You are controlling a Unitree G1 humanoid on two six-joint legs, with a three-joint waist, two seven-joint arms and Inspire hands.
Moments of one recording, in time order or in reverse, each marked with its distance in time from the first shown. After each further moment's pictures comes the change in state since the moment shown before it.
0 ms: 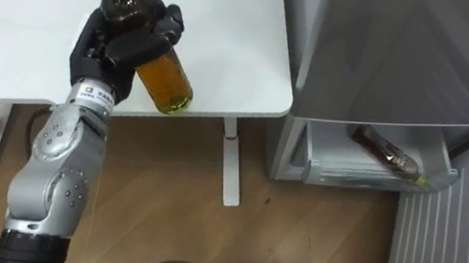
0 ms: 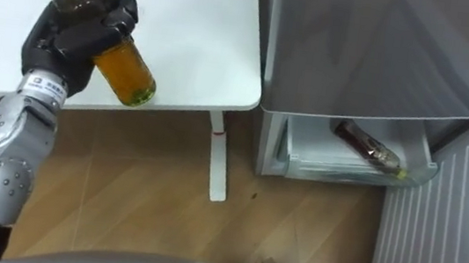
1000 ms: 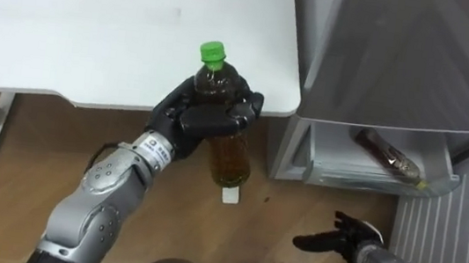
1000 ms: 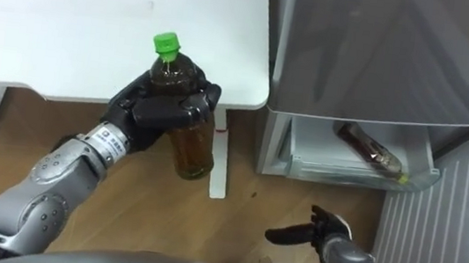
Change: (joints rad) left arm 0.084 0.023 -0.257 0.096 -0.043 0.000 -0.244; right arm -0.054 0.031 0.165 -0.315 -0.097 -0.002 0.070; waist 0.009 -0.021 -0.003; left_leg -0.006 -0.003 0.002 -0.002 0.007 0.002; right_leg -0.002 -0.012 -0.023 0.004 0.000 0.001
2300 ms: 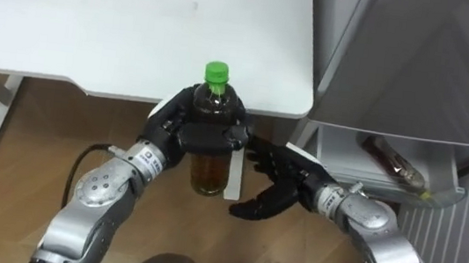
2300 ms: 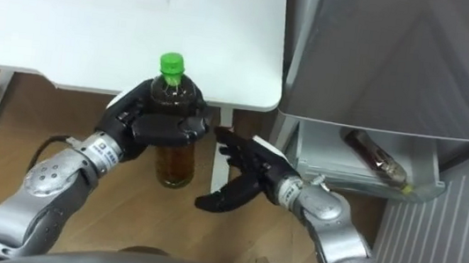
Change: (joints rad) left arm 0.033 0.007 0.008 0.057 0.333 -0.095 -0.062; right arm 0.087 -0.026 0.124 -0.663 -0.162 -0.059 0.460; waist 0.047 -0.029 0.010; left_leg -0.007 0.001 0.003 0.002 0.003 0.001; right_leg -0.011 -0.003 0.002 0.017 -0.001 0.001
